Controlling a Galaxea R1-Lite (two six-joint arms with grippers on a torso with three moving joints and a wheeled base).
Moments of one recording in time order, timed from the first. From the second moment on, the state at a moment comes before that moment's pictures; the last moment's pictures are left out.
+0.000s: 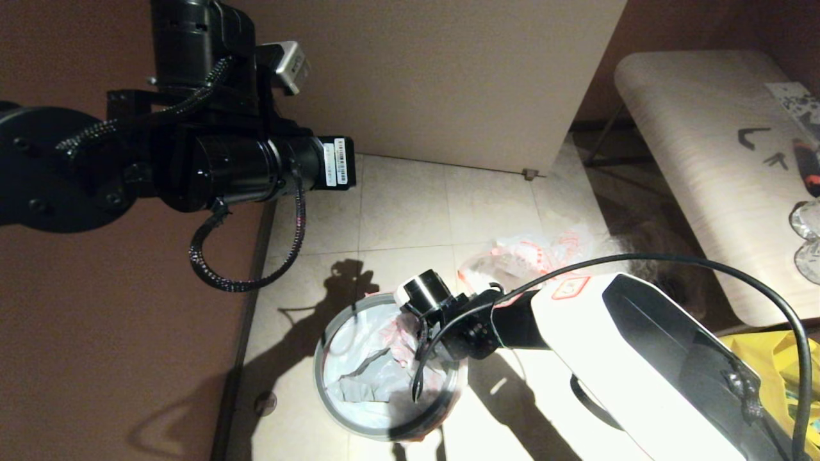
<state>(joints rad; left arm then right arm) -0.56 1.66 -1.44 0.02 0.29 -0.07 0.78 2.57 -1.96 0.23 -0.54 0.06</state>
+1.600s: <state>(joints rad) -0.50 1.57 -1.03 0.06 0.05 -0.50 0.71 2.17 -1.53 0.16 -0.03 0.35</state>
